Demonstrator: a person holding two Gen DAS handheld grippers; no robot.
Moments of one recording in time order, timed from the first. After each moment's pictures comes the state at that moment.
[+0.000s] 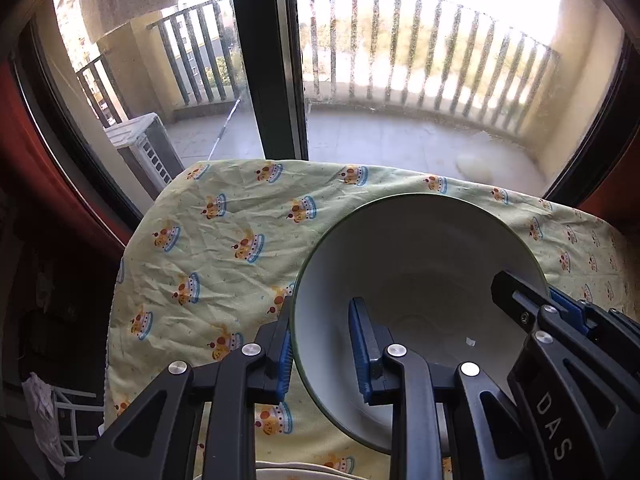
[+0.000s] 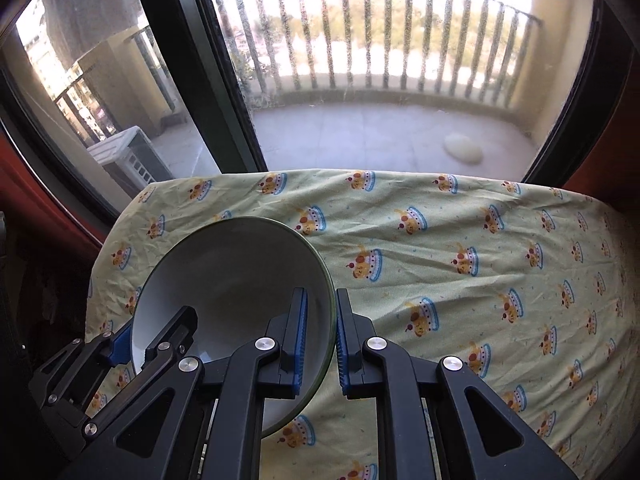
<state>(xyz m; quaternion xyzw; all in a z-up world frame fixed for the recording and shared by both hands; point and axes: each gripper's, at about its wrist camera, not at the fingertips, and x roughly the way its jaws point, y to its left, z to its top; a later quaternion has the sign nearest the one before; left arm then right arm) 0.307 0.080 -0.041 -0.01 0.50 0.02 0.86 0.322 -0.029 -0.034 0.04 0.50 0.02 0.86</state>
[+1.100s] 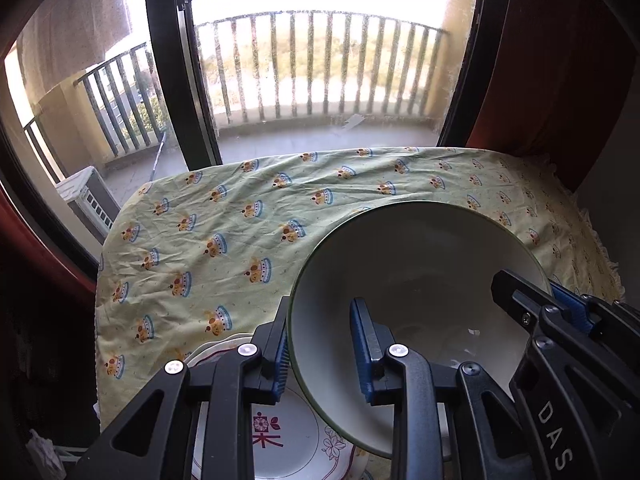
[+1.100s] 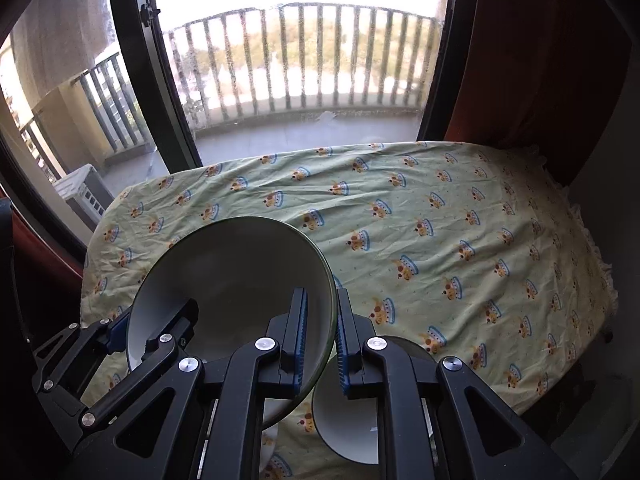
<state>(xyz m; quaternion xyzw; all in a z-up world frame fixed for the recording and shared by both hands) 0.156 0.027 0.006 0.05 0.46 -0.13 0.88 0.125 -0.061 0.034 0.06 0.46 -0.12 0.88</state>
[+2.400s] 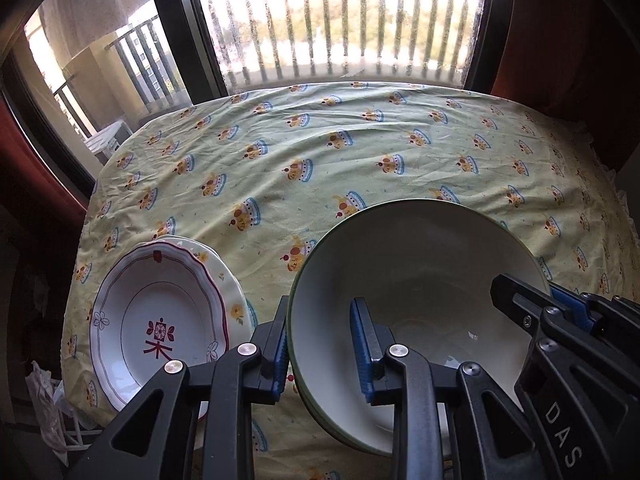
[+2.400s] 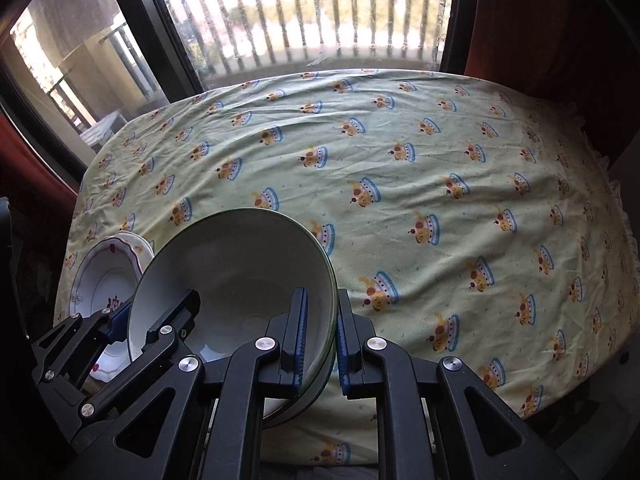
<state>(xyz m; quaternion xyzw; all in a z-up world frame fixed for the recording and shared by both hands) 0.108 -0.069 -0.057 0.05 0.52 -0.03 0.85 0.091 -0.174 -0.044 0.06 0.54 -0.01 0.84</state>
